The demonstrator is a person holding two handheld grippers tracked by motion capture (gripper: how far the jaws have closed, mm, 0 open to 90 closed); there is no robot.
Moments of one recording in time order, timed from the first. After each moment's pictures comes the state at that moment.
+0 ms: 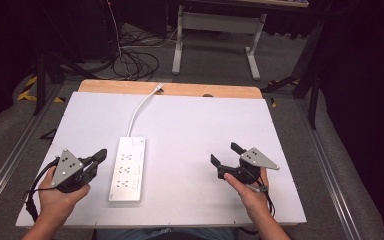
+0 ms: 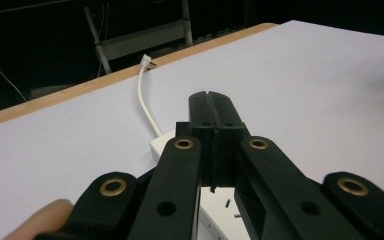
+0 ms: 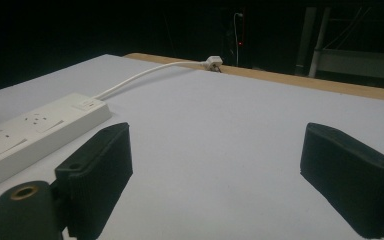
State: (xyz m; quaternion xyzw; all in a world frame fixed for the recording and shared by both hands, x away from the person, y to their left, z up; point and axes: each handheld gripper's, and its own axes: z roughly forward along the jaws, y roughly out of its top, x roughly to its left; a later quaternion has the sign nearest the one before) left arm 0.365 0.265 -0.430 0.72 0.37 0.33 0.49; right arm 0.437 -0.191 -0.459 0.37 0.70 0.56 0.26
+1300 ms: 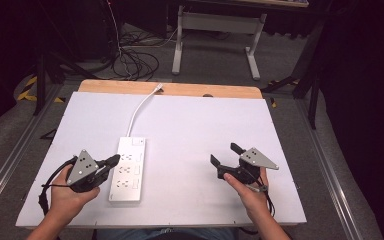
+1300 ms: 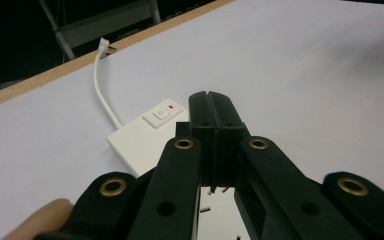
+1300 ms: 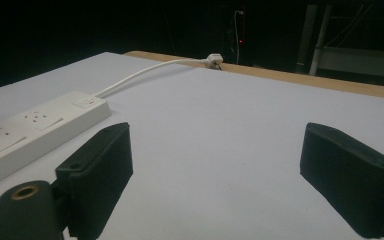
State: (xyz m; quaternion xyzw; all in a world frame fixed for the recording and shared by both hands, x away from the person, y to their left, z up) left arm 0.374 0.245 -0.438 0.77 0.33 0.29 0.46; right arm 0.438 -0.190 -0.460 0.37 0.70 0.55 0.26
